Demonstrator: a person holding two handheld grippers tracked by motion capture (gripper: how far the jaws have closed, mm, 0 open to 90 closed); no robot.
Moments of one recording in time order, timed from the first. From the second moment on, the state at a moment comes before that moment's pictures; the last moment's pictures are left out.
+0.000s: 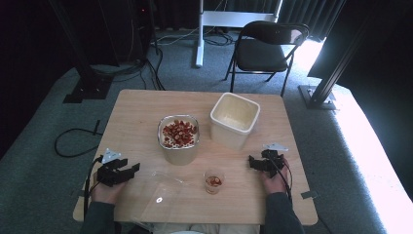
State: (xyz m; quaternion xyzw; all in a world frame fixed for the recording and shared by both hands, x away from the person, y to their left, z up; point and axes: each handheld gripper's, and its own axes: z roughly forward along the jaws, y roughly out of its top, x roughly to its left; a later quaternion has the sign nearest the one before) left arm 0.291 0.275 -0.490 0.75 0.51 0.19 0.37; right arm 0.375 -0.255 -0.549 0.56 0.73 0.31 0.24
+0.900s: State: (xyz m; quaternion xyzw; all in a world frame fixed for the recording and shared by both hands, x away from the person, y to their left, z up) left arm 0.309 0.256 -0.480 0.81 0.45 0.25 0.30; right arm 0.375 -0.255 -0.550 0.56 0.73 0.31 0.24
